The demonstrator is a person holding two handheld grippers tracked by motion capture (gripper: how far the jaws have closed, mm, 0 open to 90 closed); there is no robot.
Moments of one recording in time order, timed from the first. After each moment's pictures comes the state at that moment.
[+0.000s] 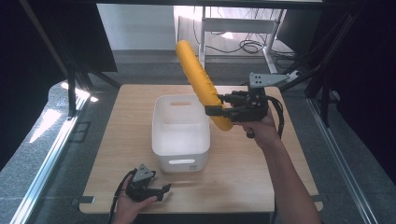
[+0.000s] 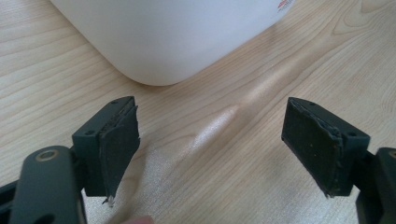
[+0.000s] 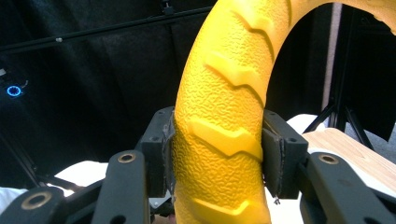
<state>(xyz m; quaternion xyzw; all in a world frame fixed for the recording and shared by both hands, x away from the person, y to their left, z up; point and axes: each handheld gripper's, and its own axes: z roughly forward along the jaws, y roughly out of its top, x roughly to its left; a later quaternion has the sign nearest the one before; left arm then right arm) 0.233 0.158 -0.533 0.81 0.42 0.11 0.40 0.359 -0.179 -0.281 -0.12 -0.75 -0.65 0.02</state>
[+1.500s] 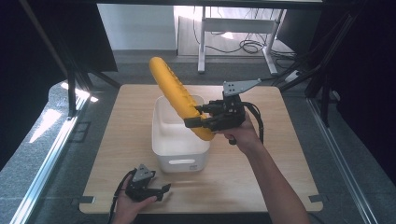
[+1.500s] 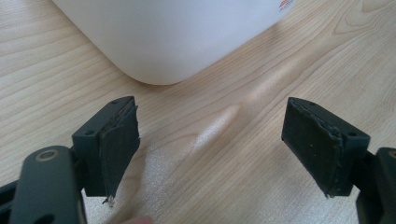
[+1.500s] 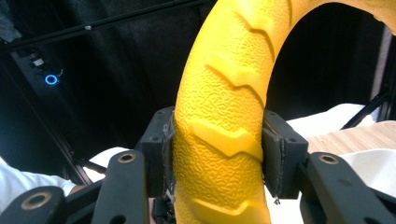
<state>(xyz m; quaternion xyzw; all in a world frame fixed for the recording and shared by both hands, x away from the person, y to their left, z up) 0.233 0.158 -0.533 0.81 0.42 0.11 0.40 0.357 -0.130 -0.302 -0.09 -0.76 -0.63 0.08</state>
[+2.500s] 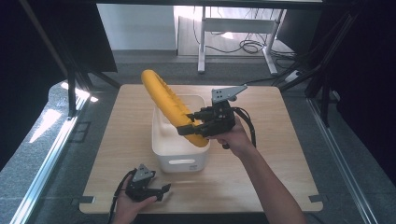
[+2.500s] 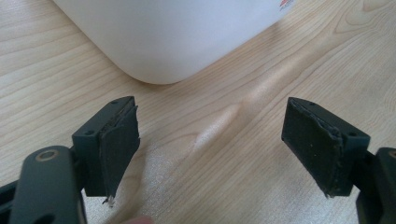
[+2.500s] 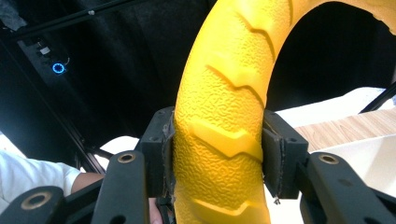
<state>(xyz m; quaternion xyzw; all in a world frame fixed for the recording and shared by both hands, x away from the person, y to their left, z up) 0.233 0.159 -0.534 0.81 0.42 0.11 0.40 0.360 -0.111 -0.326 -0.08 -0.78 -0.61 0.11</state>
